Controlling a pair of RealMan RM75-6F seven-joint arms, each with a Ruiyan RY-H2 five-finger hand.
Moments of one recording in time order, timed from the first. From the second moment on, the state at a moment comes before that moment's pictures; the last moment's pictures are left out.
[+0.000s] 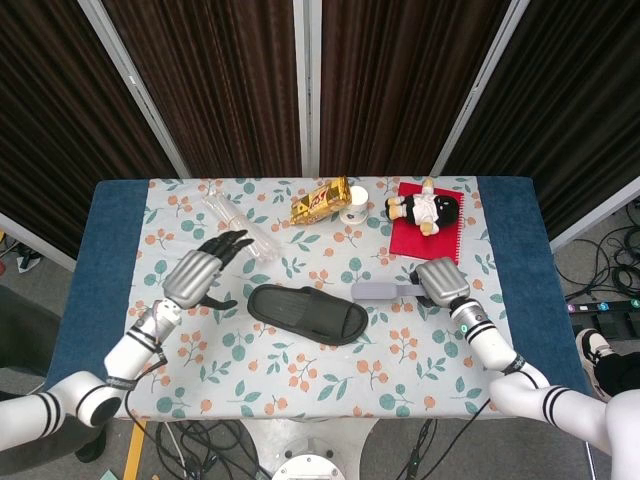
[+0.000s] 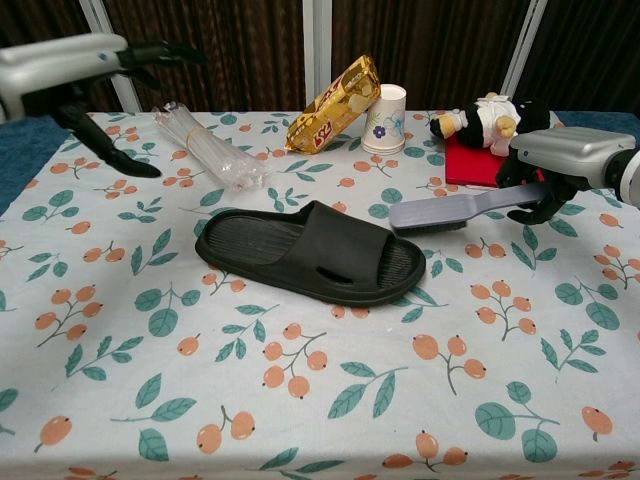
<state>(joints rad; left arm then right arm) -0.68 -1.39 -0.10 -1.46 1.40 1.08 -0.16 0.74 -1.53 0.08 -1.15 -1.23 0.78 -0.08</state>
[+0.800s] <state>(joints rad) -0.22 -1.18 0.00 -1.47 1.32 1.51 -0.05 0.38 -1.16 0.02 -1.48 -1.39 1.32 -0.01</state>
